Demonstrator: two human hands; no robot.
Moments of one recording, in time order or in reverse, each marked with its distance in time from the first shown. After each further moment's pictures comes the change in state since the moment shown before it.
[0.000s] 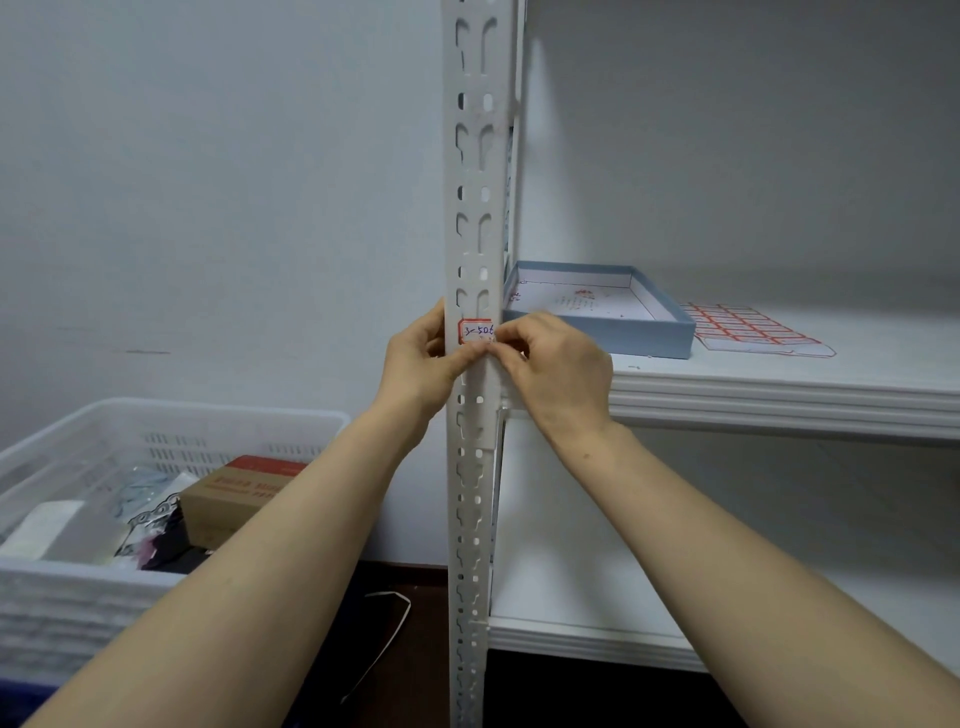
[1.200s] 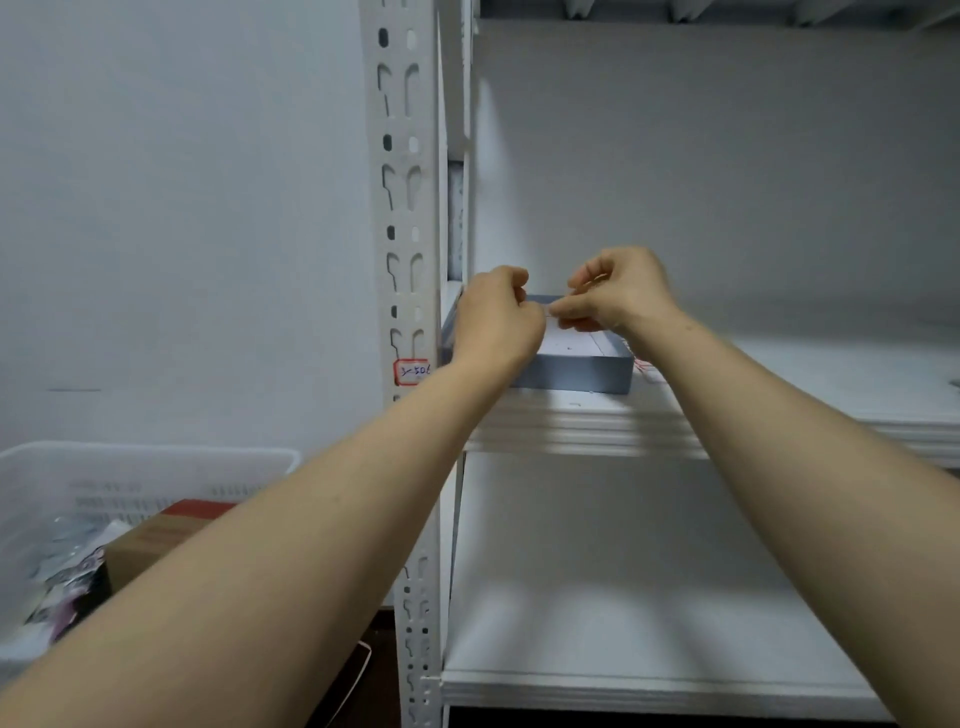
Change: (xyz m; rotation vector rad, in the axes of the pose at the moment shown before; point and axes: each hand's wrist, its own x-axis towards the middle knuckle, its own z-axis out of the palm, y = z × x) left_hand 0.037 0.064 0.105 0.496 0.044 0.089; right_hand 0.096 0.076 -0.075 0.428 -0.235 0.599
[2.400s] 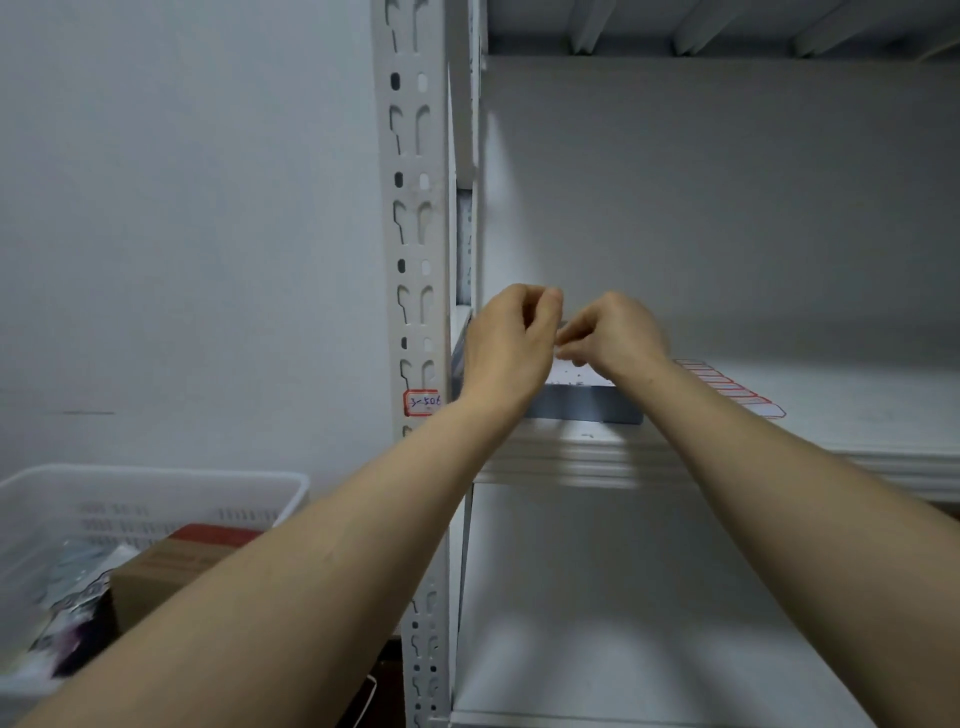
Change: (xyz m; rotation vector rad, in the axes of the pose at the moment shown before) left_hand 0.000 0.006 0.003 -0.164 0.060 0.095; right_hand 0.018 0.014 0.010 -0.650 -0.008 -0.108
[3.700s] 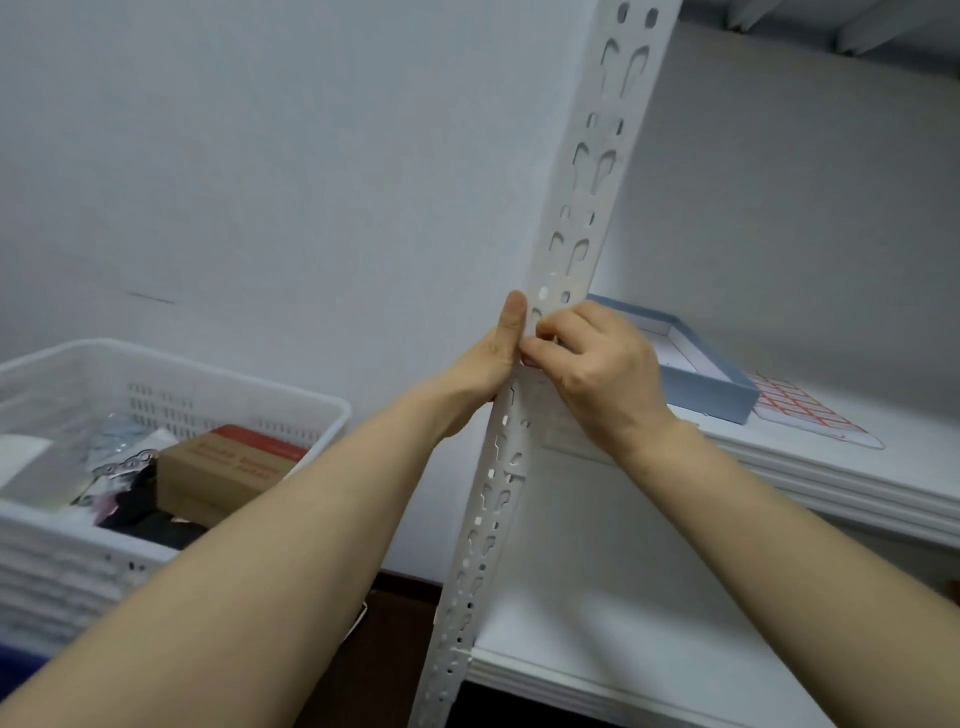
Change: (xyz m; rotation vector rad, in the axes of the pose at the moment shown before) left_hand -0.024 -0.094 -0.093 -0.331 -0.363 -0.306; right_hand -0.065 -0.077 0.077 -0.284 0.770 -1.118
